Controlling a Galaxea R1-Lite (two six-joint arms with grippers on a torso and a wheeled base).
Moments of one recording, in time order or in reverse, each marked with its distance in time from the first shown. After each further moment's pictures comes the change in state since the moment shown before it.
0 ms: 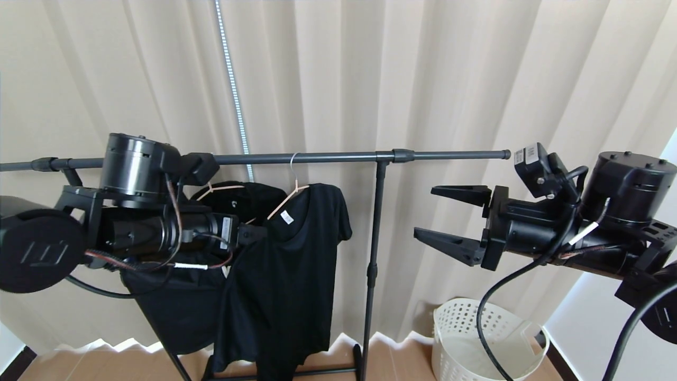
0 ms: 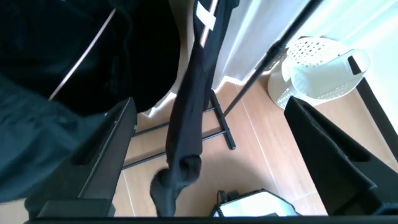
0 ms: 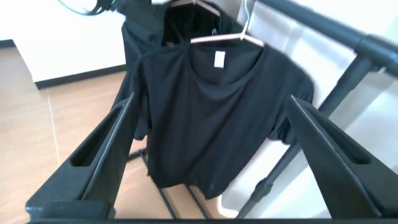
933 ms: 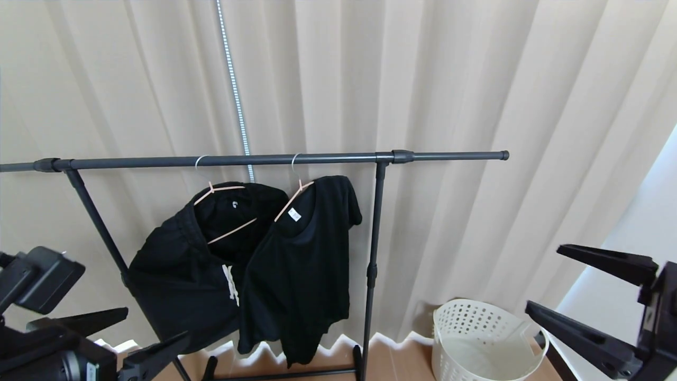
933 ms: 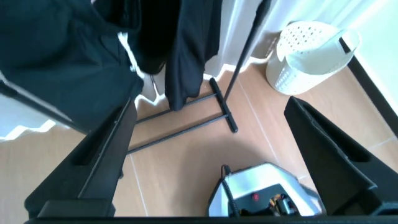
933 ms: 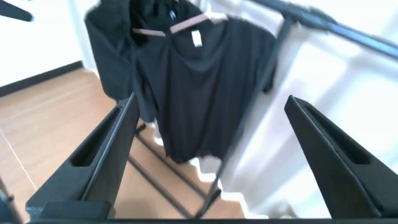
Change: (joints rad) left arm -0.087 -0.645 0.534 0.044 0.066 0.007; right arm 0.070 -0.670 0.360 0.381 -0.437 0.005
